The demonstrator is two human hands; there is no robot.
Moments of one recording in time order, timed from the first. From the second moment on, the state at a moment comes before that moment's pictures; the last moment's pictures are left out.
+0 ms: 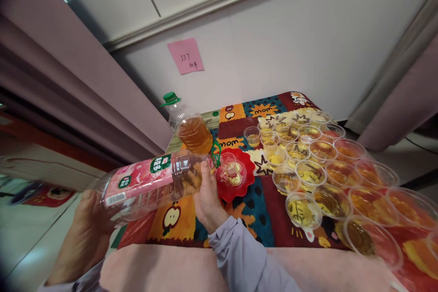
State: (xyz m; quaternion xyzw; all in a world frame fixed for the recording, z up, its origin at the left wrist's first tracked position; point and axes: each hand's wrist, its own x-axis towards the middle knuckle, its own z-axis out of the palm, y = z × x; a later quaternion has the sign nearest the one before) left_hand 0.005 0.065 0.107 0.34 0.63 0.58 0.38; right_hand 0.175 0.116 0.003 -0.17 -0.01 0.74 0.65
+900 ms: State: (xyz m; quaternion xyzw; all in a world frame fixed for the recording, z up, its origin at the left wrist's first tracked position) left_hand 0.010 0.067 0.118 0.35 0.64 0.58 0.36; right_hand 0.182 0.113 0.005 -0.15 -0.05 0.76 0.64
